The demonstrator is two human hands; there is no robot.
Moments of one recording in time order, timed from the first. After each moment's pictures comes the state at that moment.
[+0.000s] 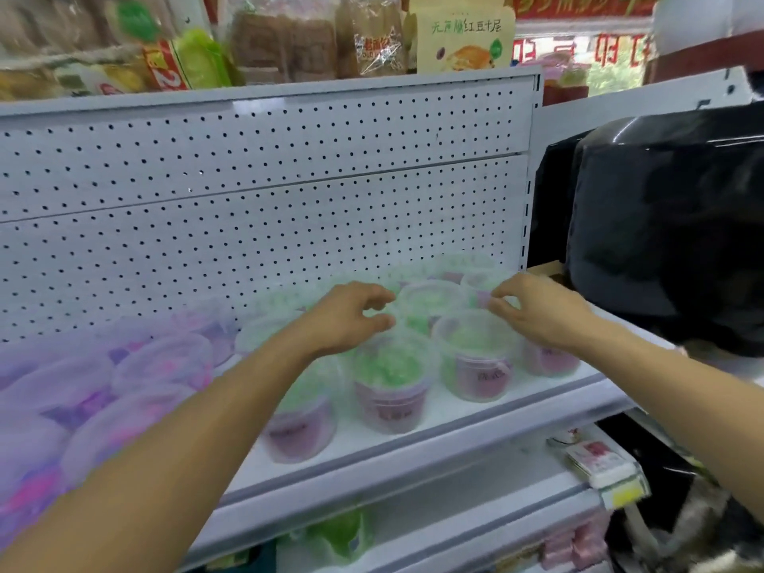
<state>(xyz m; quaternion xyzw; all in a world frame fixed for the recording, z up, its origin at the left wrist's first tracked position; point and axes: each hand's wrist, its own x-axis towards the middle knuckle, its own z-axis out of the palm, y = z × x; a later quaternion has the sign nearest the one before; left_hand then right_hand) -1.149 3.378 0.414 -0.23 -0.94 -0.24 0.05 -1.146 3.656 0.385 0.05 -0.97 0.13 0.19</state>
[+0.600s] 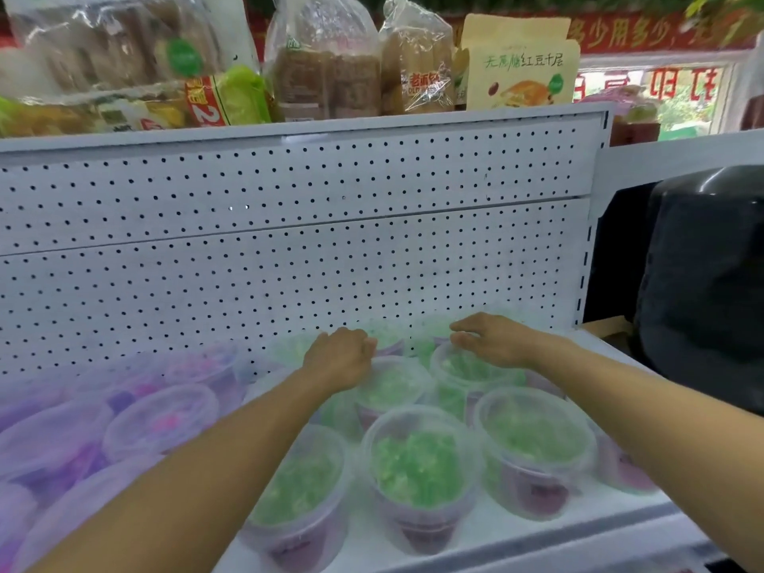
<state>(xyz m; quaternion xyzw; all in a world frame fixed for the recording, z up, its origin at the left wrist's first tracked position) -1.253 3.353 0.393 -0.05 -0.99 -0.10 0.08 -1.279 3.600 0.399 0.15 -0.97 0.17 -0.01</state>
